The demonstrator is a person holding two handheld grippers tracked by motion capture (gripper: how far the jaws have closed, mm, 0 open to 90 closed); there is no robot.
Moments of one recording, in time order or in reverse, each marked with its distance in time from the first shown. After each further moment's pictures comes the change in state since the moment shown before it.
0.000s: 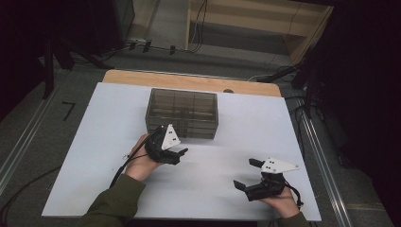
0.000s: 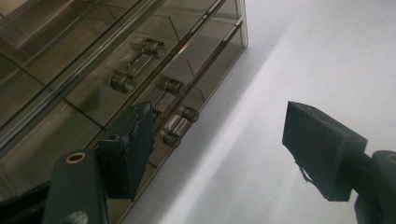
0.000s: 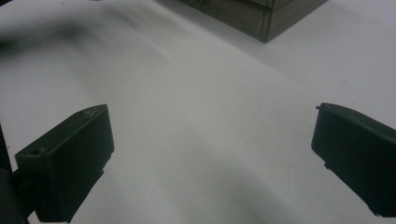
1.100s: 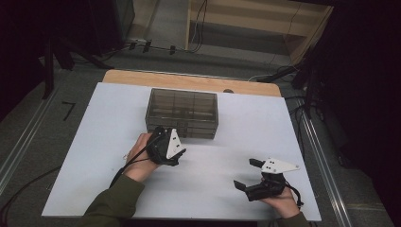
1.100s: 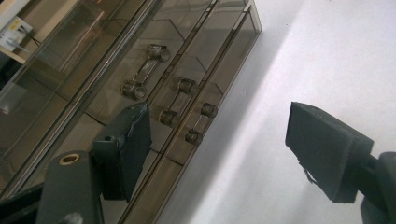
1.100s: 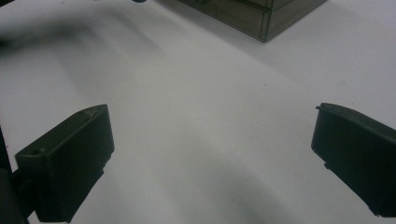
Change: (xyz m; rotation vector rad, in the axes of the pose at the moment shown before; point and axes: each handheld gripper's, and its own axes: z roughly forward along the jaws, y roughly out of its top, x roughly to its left) left arm -0.009 0.000 0.000 0.029 0.112 0.184; right arm 0.000 0.000 -0.001 0.002 -0.003 -0.006
